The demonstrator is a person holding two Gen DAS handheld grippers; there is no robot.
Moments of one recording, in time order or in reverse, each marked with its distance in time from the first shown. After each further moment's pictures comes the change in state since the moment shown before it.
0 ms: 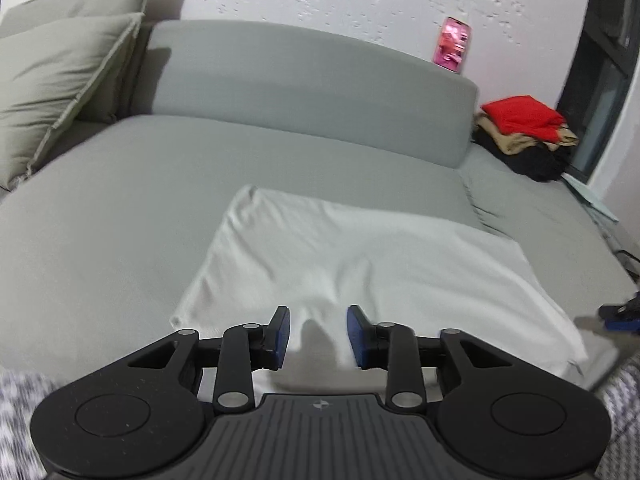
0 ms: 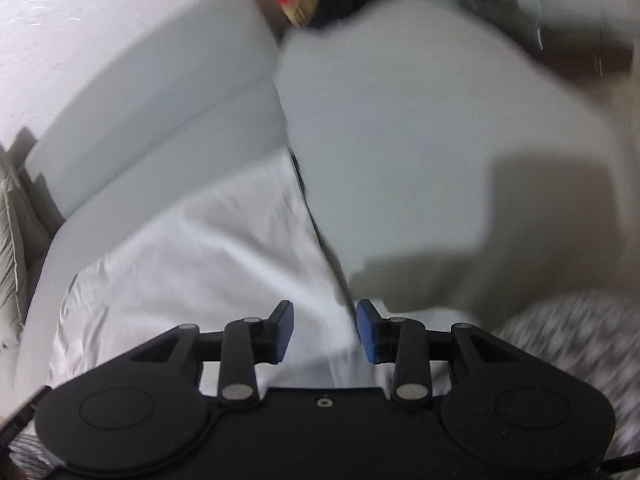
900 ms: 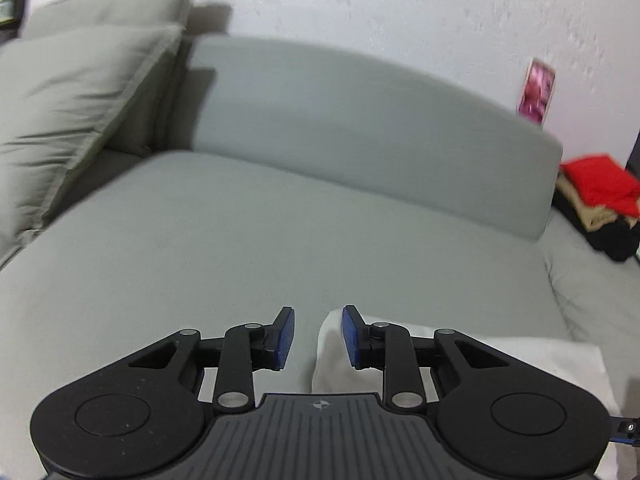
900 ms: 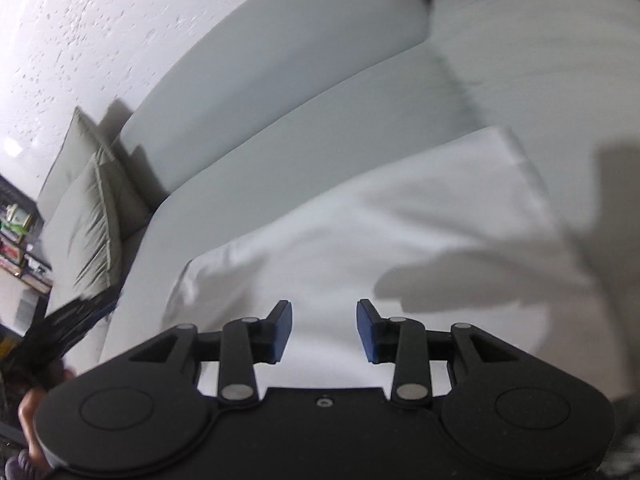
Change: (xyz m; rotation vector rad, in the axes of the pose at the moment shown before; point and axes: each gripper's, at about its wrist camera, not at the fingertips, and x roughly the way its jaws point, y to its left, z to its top) left arm 0.114 0.077 0.113 -0.100 -0.004 0.067; right arm 0.105 0.106 0.015 -0.023 0.143 0.323
